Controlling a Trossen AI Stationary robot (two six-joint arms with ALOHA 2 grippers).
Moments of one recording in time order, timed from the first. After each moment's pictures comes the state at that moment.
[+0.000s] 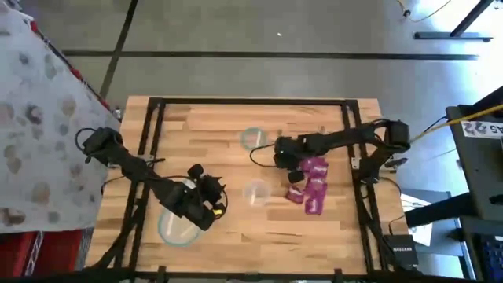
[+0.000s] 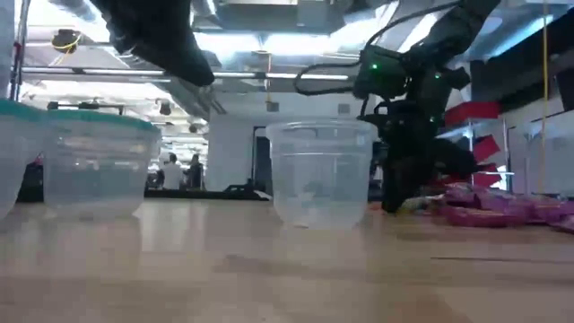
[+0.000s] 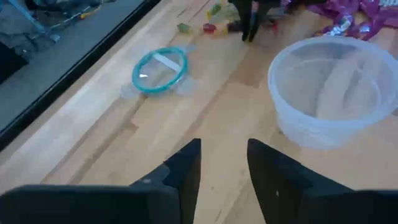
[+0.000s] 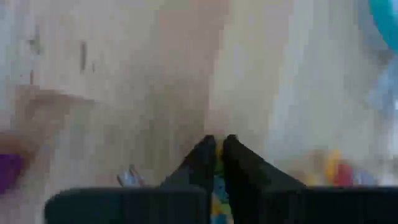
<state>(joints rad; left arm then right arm) -0.56 1.59 1.10 -0.70 -0.95 -0.86 -0.14 1.61 0.83 -0.39 0.03 -0.38</state>
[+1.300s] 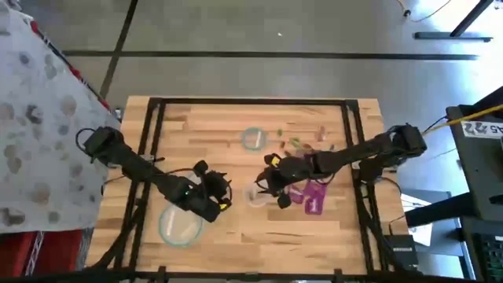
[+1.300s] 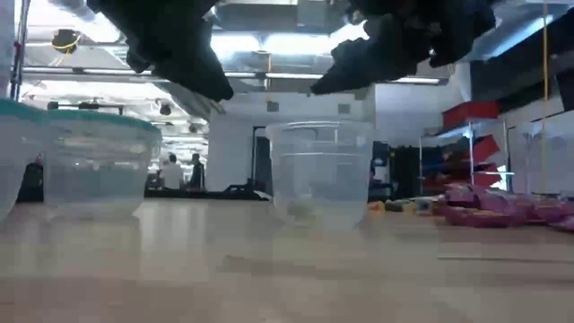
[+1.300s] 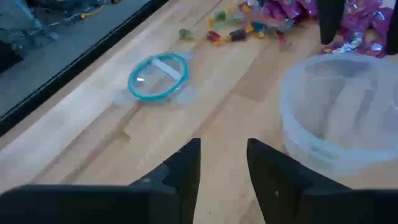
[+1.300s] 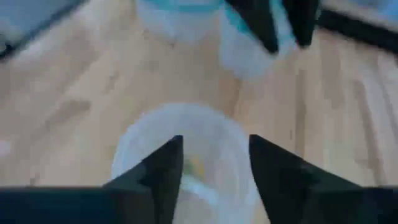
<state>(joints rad) -0.50 1.59 1.02 -0.51 -0.95 -0.78 0.16 1.51 0.92 -0.11 0.03 -0.26</state>
